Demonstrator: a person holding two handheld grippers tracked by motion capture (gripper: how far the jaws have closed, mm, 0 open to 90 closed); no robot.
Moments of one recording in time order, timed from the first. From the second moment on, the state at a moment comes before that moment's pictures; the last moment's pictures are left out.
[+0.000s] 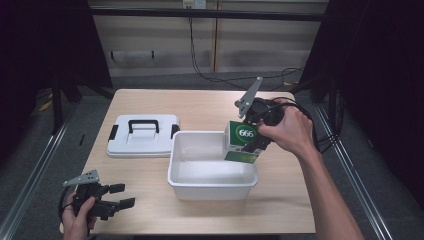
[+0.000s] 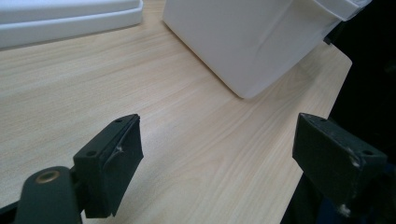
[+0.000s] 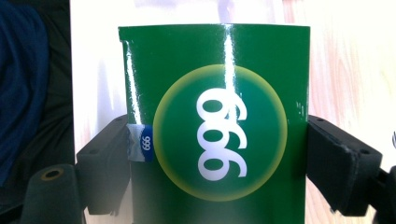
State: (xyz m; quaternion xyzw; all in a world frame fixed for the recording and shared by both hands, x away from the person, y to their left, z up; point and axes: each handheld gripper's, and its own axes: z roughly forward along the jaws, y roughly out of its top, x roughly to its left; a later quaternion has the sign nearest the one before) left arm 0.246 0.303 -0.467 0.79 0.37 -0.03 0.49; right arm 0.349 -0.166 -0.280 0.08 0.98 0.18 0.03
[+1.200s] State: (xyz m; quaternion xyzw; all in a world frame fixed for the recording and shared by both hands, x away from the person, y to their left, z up) left arm 0.246 0.304 -0.467 0.78 0.37 -0.04 0.50; right arm 0.360 -0.132 -0.352 0.07 0.99 0.09 0.00
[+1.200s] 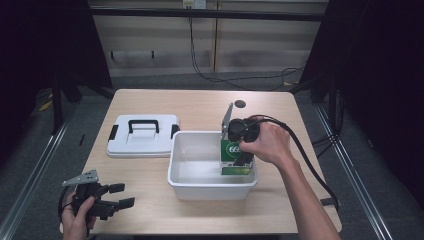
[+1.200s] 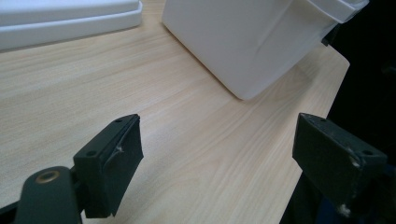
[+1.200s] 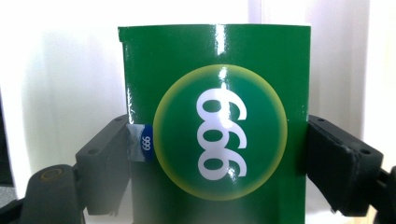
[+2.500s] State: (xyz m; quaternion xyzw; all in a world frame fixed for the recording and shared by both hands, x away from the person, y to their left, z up) left arm 0.246 0.304 -0.466 0.78 0.37 -0.03 0.49; right arm 0.364 -0.117 -0.407 0.05 1.00 0.03 -0.01
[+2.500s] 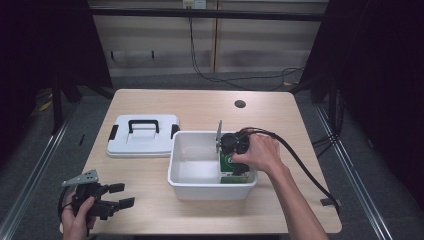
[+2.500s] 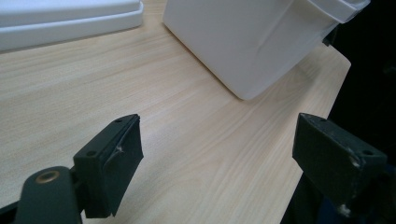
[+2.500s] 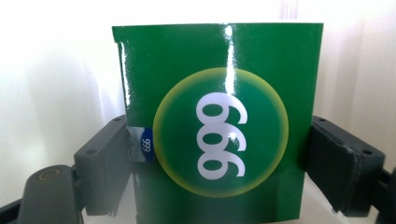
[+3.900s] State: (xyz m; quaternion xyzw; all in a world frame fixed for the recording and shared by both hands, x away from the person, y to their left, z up) left arm 0.246 0.304 -0.467 0.78 0.37 -0.03 0.49; right arm 0.357 -0.134 -0.388 0.07 0.99 0.10 0.02
